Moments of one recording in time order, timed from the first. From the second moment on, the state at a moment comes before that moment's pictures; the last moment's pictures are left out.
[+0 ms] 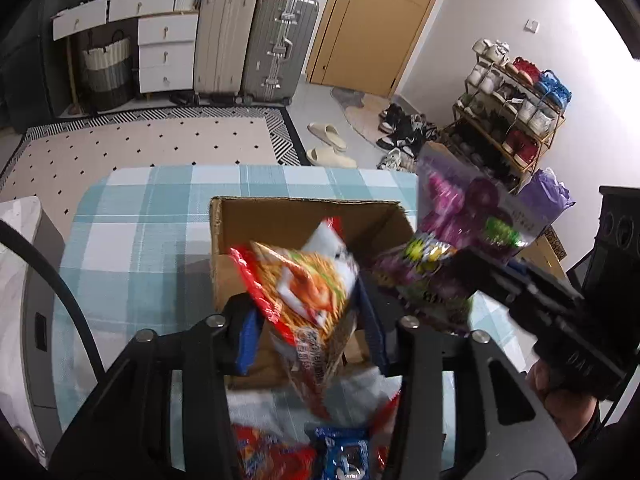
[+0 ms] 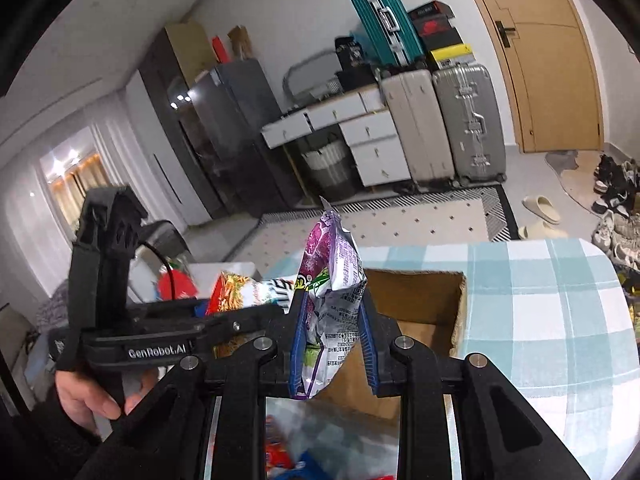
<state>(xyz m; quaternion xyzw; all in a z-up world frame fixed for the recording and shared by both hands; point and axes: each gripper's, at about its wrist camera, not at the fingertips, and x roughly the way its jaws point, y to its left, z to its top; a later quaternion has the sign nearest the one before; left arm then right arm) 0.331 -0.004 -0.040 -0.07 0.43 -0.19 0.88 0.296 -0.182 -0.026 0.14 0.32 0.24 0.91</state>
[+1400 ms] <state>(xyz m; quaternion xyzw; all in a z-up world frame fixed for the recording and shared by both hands) 0.182 0.011 0.018 -0.01 0.33 -0.14 0.93 0.179 -0.173 0.034 0.07 0.24 0.22 0.94</state>
